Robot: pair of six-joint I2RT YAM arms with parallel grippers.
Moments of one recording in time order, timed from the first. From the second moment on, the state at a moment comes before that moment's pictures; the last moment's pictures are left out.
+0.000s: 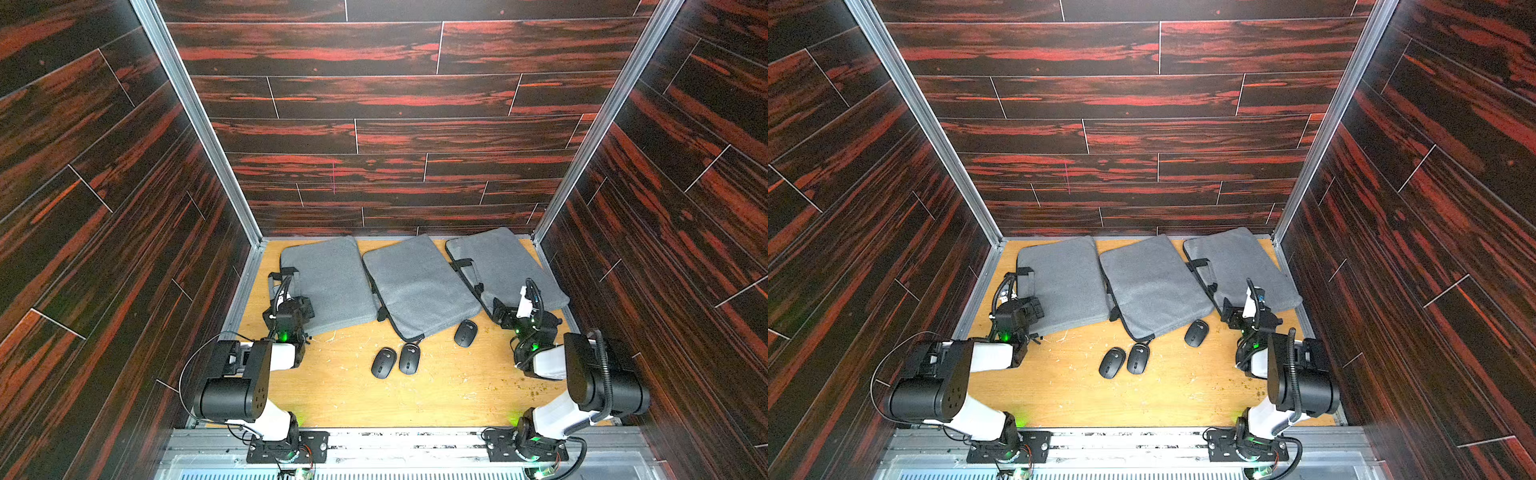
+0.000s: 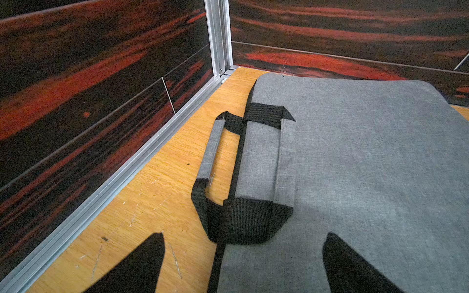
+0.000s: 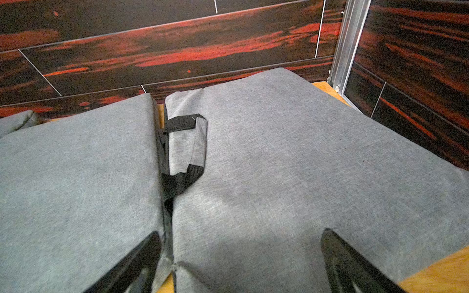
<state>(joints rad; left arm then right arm) 0.01 1.56 0.41 0.74 -0.38 -0.15 -0.12 1.60 0.30 1.05 -0.19 0.07</state>
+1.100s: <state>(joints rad) 0.01 1.49 0.35 0.78 -0.36 -0.13 -0.10 1.46 0.23 1.05 -0.10 0.07</state>
